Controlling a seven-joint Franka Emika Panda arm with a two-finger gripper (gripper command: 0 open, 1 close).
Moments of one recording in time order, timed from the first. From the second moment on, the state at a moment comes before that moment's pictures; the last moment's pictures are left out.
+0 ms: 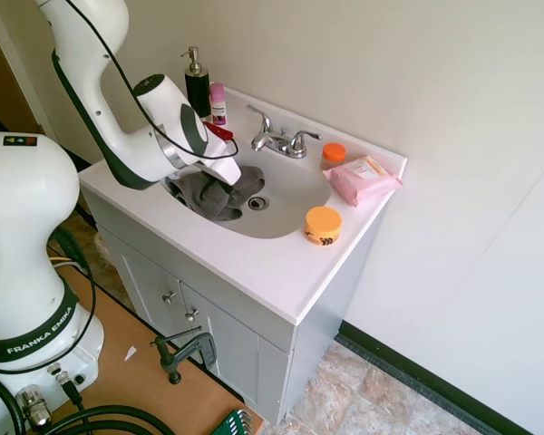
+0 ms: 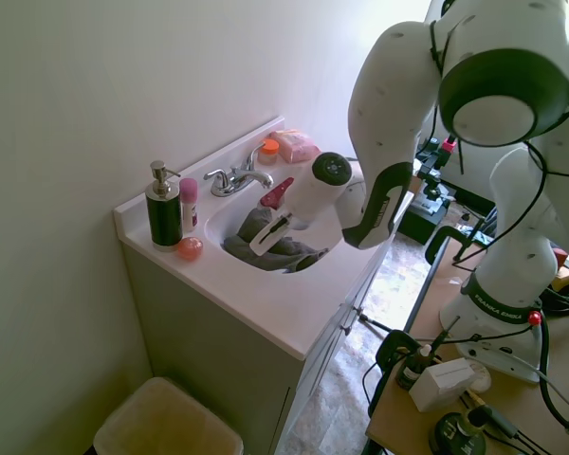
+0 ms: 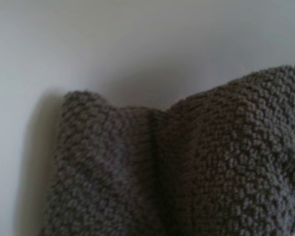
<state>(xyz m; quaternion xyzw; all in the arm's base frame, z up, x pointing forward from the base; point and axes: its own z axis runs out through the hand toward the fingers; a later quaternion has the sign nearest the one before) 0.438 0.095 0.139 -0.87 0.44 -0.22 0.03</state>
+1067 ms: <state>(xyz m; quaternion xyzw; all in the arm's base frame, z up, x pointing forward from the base) 0.376 0.177 0.268 -0.88 0.45 -0.05 0.13</state>
